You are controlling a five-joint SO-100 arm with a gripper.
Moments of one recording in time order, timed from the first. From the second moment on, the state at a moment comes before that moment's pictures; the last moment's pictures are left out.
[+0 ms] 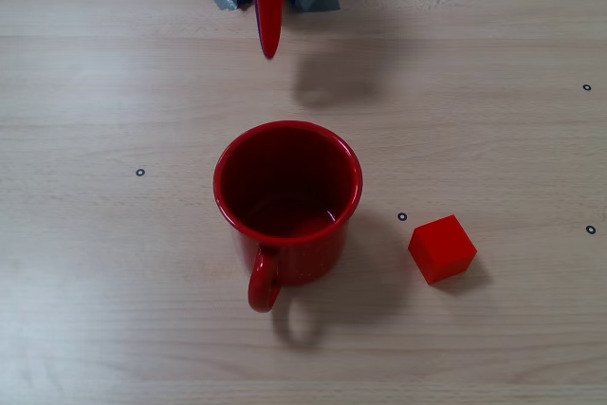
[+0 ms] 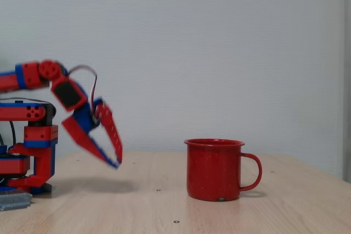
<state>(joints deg) -7.3 173.8 163.1 64.4 -1.2</state>
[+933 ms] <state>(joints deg) -27.5 123.8 88.7 88.9 -2.2</state>
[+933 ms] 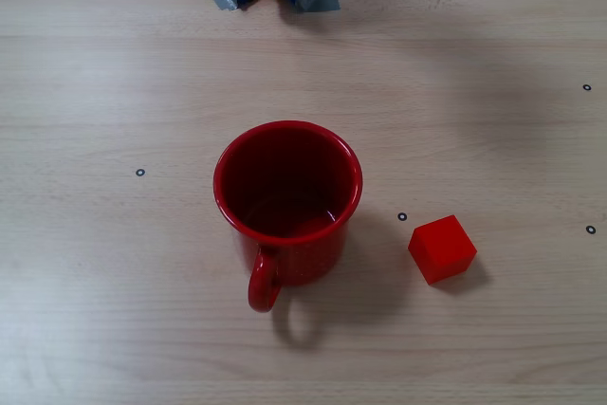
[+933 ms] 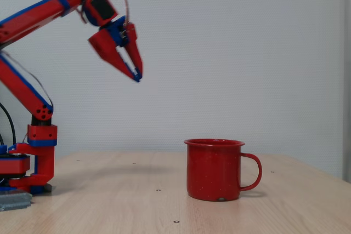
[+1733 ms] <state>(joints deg) -26.6 69.5 48.8 89.7 -0.8</state>
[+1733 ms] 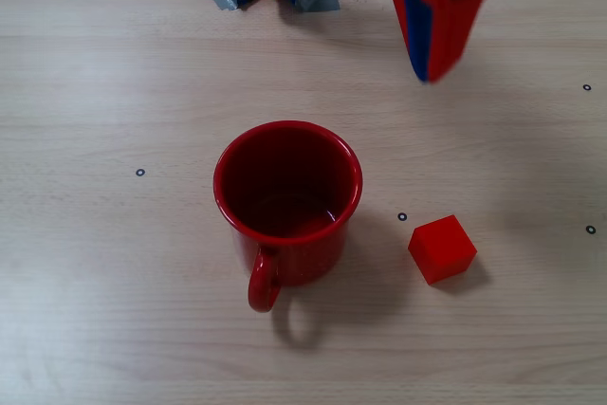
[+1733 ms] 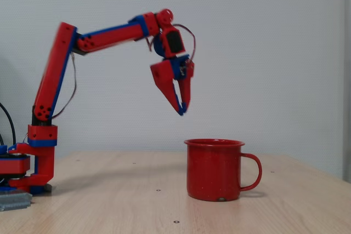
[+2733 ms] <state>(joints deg) -25.7 39.8 25.5 84.4 3.3</state>
